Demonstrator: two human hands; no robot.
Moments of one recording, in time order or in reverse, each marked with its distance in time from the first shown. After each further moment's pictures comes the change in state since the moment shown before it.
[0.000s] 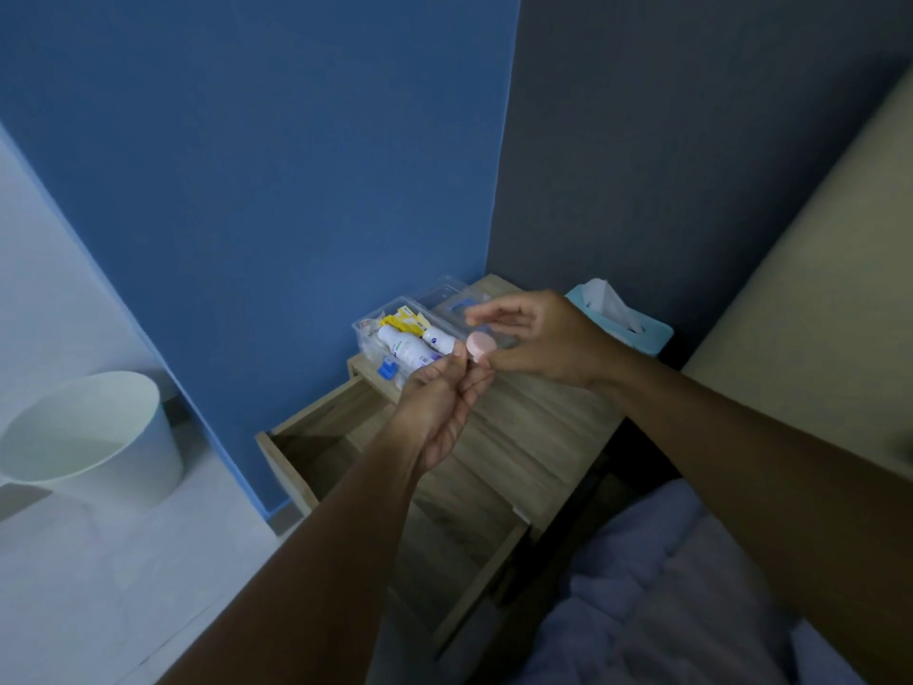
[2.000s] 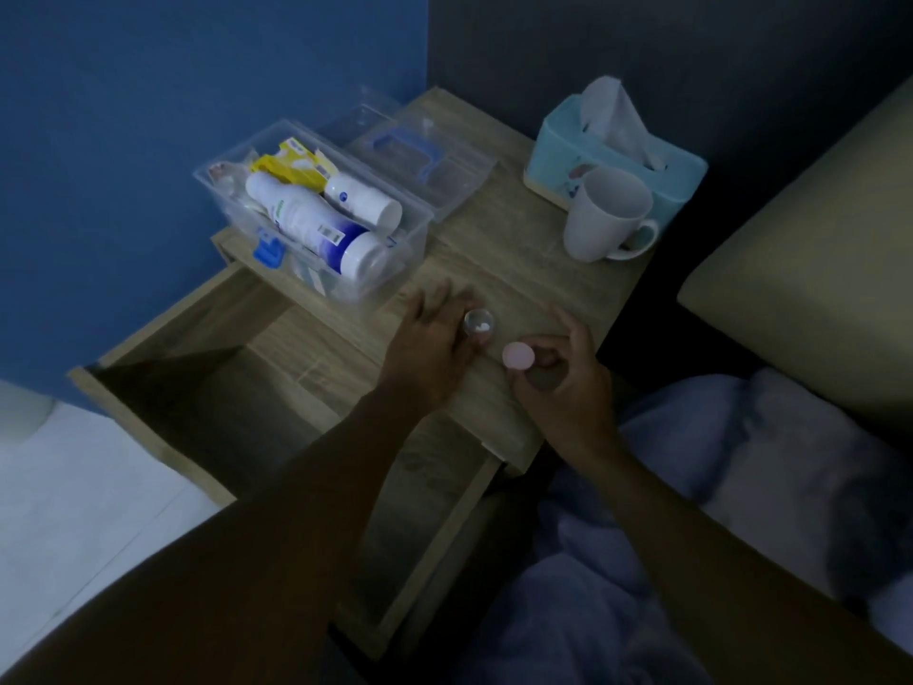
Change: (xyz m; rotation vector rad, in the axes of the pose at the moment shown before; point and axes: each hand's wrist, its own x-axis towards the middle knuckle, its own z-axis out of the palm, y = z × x) left_hand 0.123 -0.143 -0.103 1.673 -0.223 0.303; right_hand -0.098 0.240 0.104 -0.008 0.602 0.367
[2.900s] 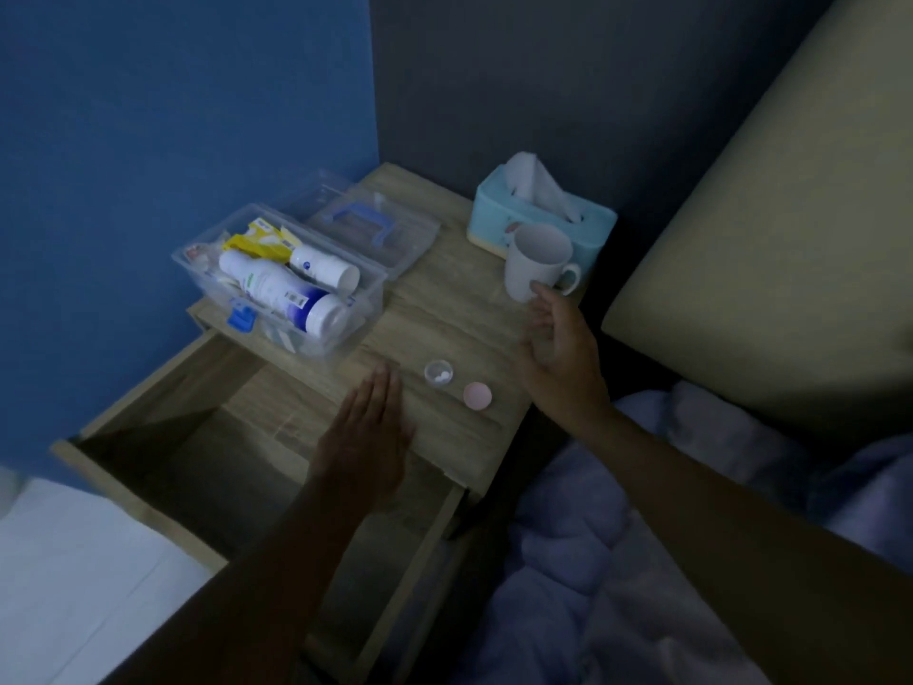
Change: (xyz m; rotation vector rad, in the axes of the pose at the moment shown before) left_hand -0.072 0.008 -0.024 0.481 -0.142 0.038; right_hand 0.043 -0.039 -0.057 -0.199 0.085 -0.136
